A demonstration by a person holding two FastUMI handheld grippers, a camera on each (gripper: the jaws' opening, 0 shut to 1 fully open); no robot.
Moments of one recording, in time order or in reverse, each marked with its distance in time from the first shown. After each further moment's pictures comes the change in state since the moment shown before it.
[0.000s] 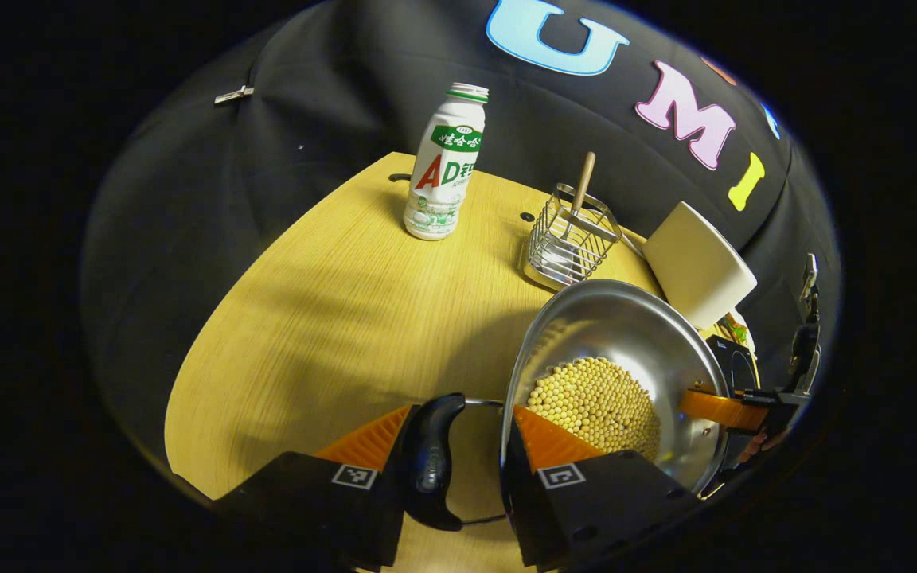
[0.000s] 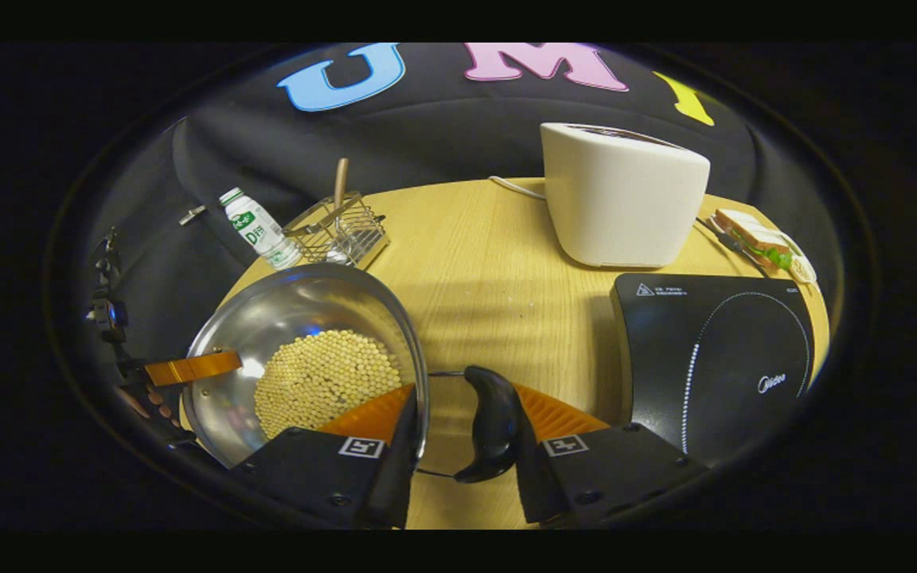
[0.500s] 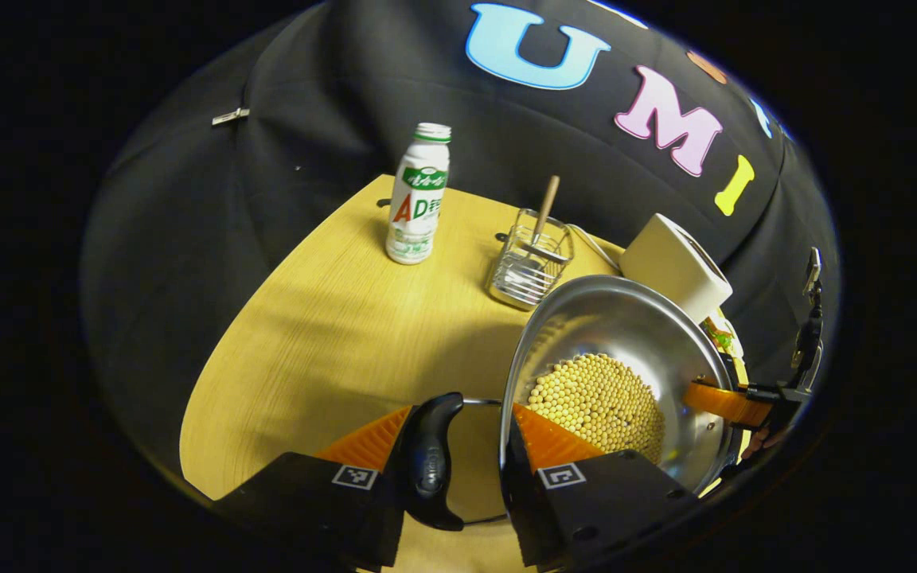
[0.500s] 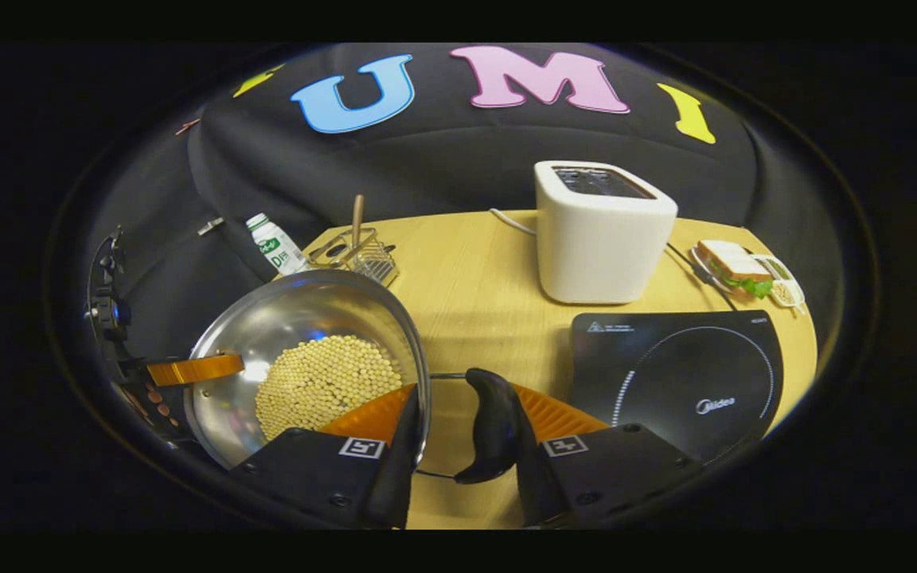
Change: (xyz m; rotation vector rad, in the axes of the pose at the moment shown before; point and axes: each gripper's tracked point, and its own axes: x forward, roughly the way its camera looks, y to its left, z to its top) left arm -0.044 -0.050 0.017 0.027 -0.043 -0.005; right arm -0.058 -0.021 0.038 -0.016 -0.077 0.014
